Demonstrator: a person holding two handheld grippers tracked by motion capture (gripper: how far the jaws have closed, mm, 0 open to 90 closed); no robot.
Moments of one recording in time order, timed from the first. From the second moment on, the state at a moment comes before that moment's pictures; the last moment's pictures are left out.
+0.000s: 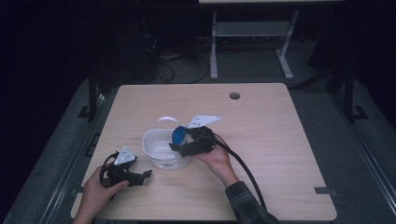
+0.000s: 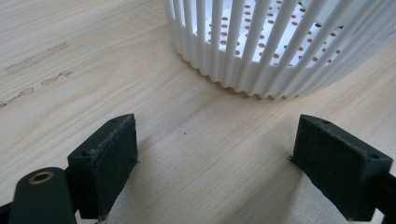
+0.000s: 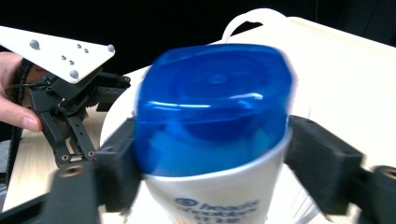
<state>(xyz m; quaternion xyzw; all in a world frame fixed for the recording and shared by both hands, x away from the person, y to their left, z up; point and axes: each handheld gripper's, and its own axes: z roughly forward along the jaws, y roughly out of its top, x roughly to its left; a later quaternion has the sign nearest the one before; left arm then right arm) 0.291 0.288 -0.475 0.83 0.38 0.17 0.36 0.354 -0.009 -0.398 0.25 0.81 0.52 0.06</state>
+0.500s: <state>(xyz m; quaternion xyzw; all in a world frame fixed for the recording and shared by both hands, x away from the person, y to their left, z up) 0.291 0.288 -0.475 0.83 0.38 0.17 0.36 0.346 -0.022 -0.379 0.27 0.81 0.51 0.10</state>
